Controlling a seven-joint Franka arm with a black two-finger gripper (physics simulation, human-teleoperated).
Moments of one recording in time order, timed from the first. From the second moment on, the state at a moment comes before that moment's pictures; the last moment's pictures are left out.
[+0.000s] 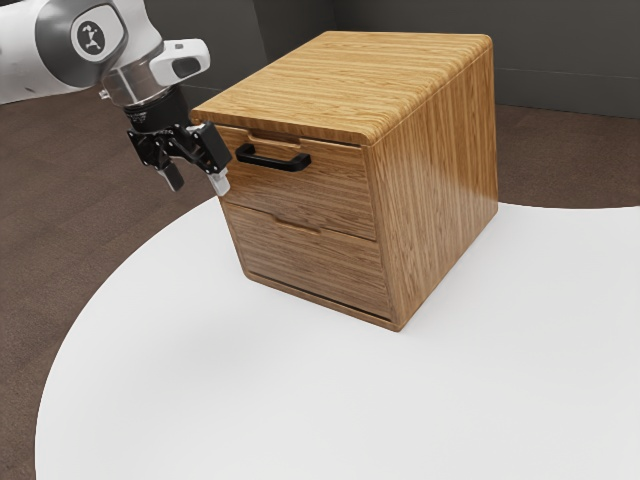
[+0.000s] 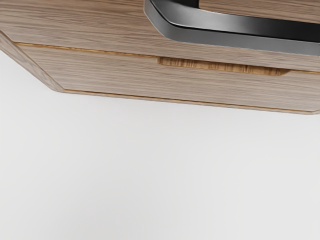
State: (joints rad) arm 0.10 0.20 0.22 -1.21 -0.13 1.51 0.18
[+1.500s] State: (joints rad) arm 0.10 -0.21 0.16 -1.71 -0.09 2.11 1.53
